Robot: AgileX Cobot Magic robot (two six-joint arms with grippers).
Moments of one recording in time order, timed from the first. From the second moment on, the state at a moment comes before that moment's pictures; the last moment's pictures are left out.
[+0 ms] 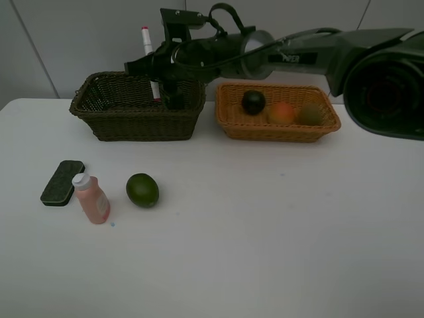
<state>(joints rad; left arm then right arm) 0.06 -0.01 -0.50 0.03 1.05 0.02 0.66 2.40 -1.97 -0.09 0.10 0.27</state>
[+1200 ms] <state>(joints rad) 0.06 -0.01 -0.50 0.03 1.05 0.02 0.66 2.39 -1.97 -0.08 0.11 0.27</state>
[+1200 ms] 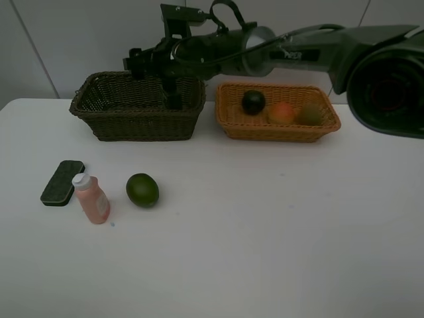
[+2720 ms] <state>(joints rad) 0.06 -0.01 -0.50 0.03 1.05 0.02 0.55 1.48 -1.18 -0.08 0.50 0.08</state>
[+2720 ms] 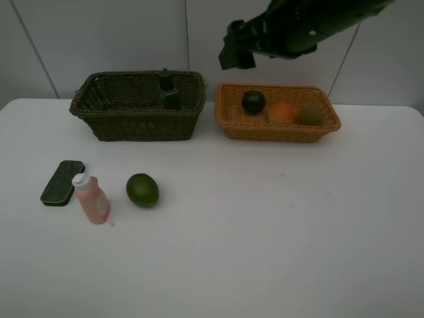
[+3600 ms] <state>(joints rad) 0.06 -0.01 -0.50 0.03 1.05 0.02 0.45 0.68 -0.72 -0.12 0.95 -0.02</state>
